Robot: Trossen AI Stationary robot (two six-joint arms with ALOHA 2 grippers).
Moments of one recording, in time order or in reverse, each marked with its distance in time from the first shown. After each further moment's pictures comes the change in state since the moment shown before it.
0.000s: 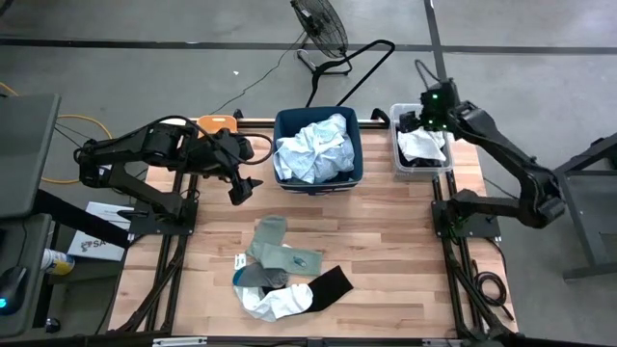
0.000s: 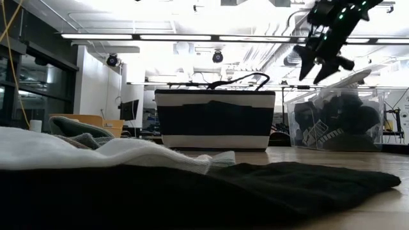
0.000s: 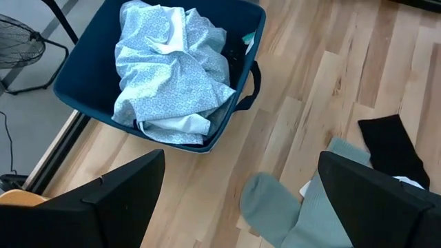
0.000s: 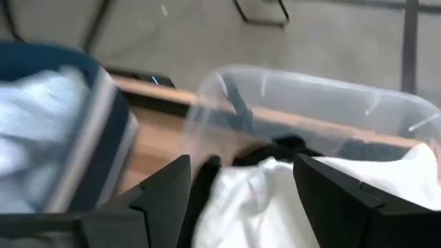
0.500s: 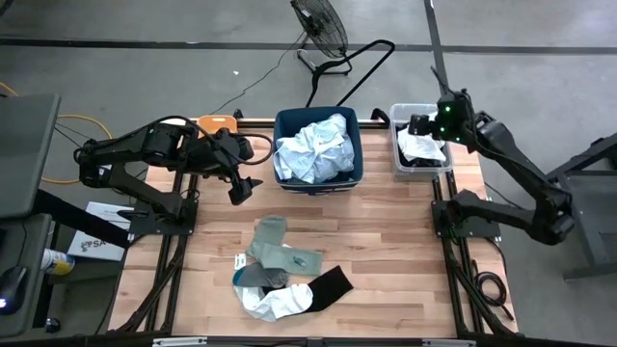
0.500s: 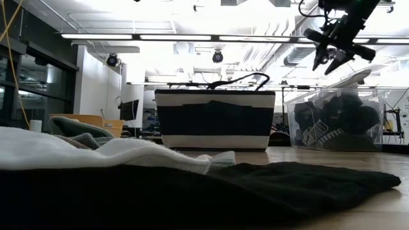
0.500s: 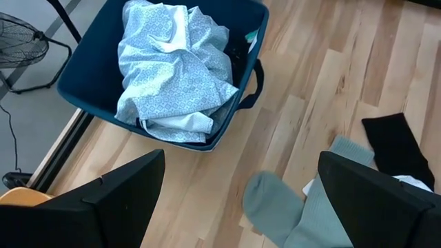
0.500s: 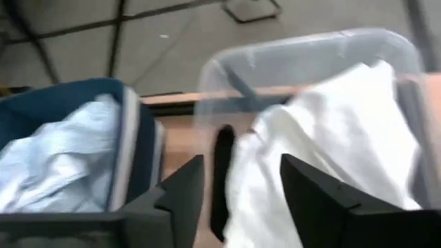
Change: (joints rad) left arm 0.000 0.000 0.000 -0.008 -0.008 0.001; right arm 0.101 -0.177 0.002 -0.165 0.077 0.347
